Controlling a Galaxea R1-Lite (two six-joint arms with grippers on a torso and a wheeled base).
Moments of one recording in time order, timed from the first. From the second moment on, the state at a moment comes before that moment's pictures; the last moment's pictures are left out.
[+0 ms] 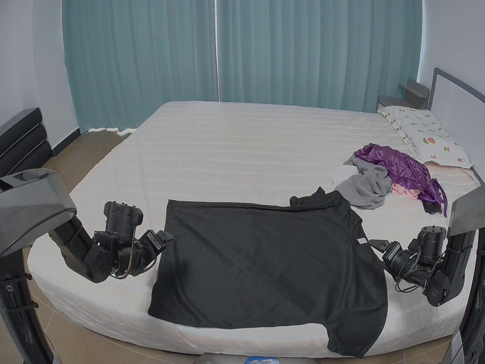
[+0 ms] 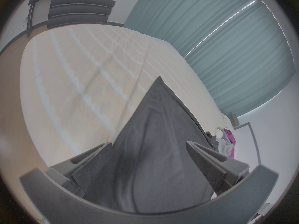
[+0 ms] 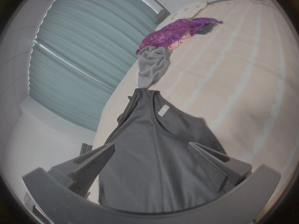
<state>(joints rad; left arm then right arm) -0.23 2.13 -0.72 -0.67 0.03 -0.93 0.01 2.28 -0.26 -1.49 0.18 0.87</state>
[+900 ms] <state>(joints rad) -0.28 2.13 -0.43 -1.02 0.00 -1.04 0.03 2.30 -0.09 -1.55 0.30 0.98</state>
